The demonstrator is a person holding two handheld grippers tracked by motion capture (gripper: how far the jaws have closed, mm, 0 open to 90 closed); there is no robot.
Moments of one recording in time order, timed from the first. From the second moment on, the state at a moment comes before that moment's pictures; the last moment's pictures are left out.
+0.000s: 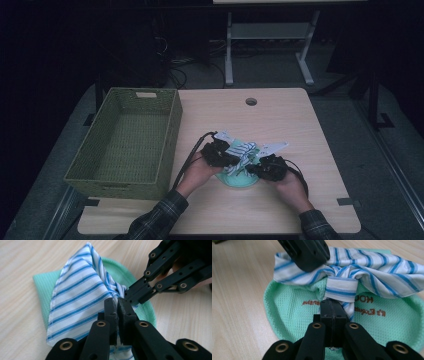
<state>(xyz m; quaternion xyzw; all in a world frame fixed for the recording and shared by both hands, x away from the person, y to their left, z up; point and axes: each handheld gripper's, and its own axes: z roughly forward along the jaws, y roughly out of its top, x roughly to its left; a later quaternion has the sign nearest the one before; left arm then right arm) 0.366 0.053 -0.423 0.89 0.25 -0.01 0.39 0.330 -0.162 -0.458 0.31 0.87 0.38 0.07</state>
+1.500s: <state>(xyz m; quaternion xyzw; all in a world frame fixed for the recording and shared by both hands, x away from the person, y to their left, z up) 0.349 0.029 -0.434 0.90 0.20 -0.03 0.39 0.347 -0.196 -0.444 0.35 0.84 0.39 0.12</state>
